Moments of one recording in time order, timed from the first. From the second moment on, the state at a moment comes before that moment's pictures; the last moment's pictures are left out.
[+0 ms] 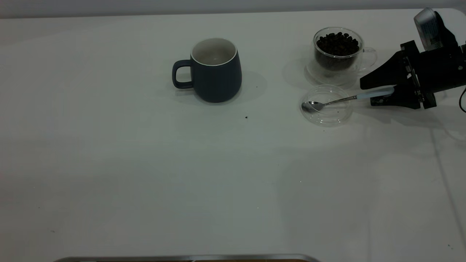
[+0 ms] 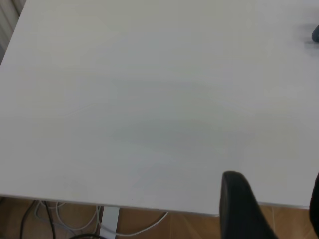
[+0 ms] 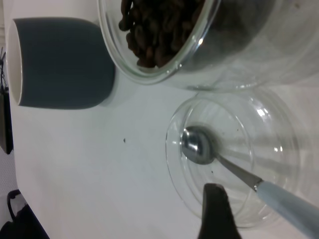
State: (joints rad) left arm 0.01 -0.02 -0.49 0.04 1.14 -0.10; right arm -0.24 2.60 -1.37 1.34 0.98 -1.26
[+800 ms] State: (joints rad) left arm 0.01 -0.02 -0.49 0.04 1.14 -0.10; right arm -0.24 2.60 -1.37 1.30 1.04 -1.29
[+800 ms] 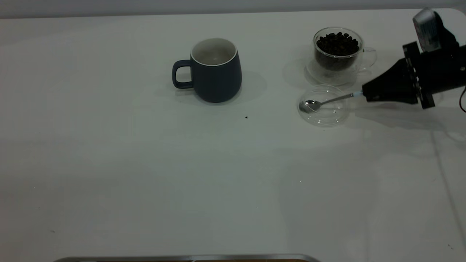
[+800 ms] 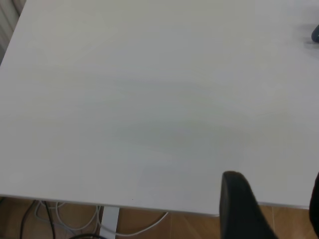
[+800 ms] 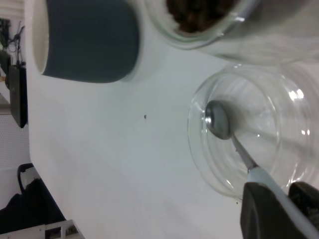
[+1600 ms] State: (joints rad) left arm 0.01 -0.02 -0.49 0.04 1.14 -0.10; right arm -0.31 2.43 -1.37 1.22 1.14 -1.18
